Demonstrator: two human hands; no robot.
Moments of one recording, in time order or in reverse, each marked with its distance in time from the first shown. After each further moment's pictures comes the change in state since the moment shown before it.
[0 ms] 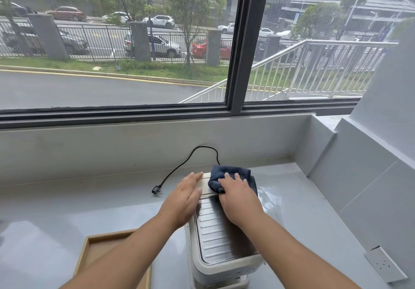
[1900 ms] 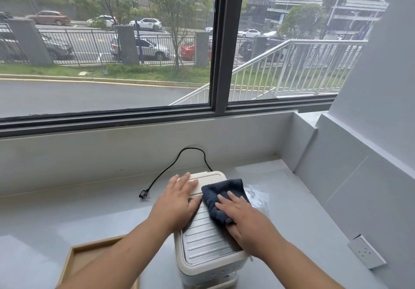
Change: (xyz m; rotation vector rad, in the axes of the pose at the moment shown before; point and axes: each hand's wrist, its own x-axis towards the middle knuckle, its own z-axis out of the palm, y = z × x) left_hand 0.007 0.016 0.019 0.455 -0.038 0.013; right_hand -0.070 0.063 -0.002 0.082 -0.066 -0.269
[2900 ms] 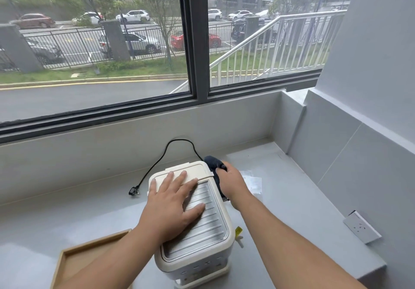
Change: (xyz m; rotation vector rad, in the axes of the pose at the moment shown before) left_hand -0.015 0.036 0.017 0.272 0.013 0.090; right_hand 0.076 0.053 0.015 1.115 0.357 0.576
